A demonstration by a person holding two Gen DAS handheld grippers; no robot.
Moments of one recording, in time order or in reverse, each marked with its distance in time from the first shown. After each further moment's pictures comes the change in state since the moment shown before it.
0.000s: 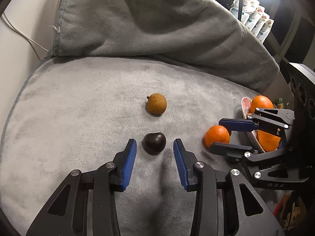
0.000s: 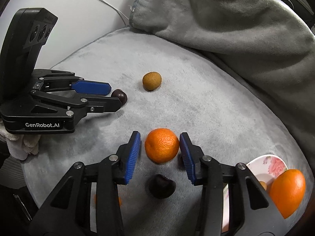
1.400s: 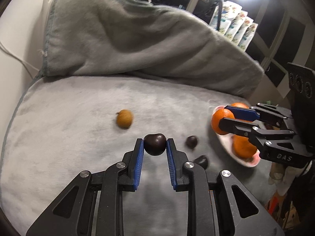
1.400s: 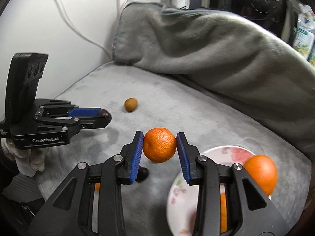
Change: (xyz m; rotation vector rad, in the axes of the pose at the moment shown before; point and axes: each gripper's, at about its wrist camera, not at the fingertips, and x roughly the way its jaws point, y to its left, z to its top) left arm -0.031 -0.044 0.009 0.031 -0.081 -0.073; right arm -0.077 -0.039 -0.019 0.138 -0.180 -0.043
